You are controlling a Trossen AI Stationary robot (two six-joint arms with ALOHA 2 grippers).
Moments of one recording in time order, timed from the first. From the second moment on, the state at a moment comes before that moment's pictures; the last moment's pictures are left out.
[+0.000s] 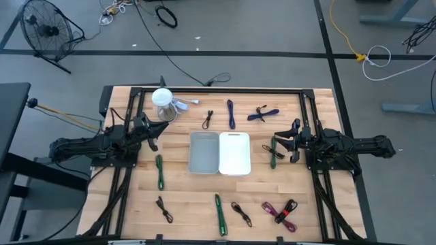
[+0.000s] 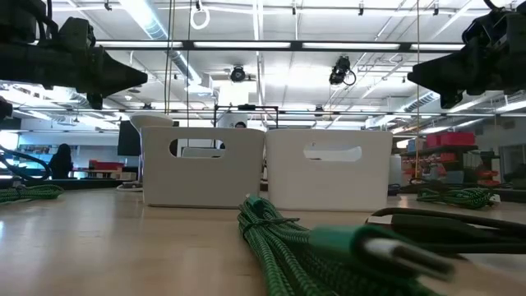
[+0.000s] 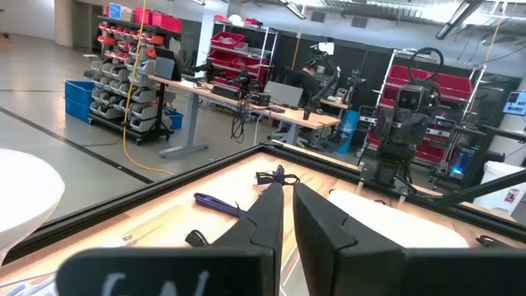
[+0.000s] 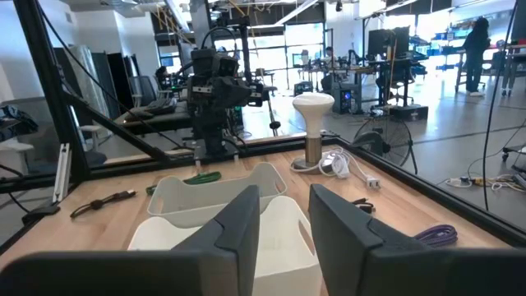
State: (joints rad) left arm 0.08 0.02 0.01 0.11 -0.39 -0.20; right arm 0.05 0.00 0.02 0.04 0.22 0.07
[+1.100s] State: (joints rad) left arm 0.08 0.02 0.01 0.13 -0.45 -0.22; right arm 0.05 0.00 0.02 0.31 0.28 0.04
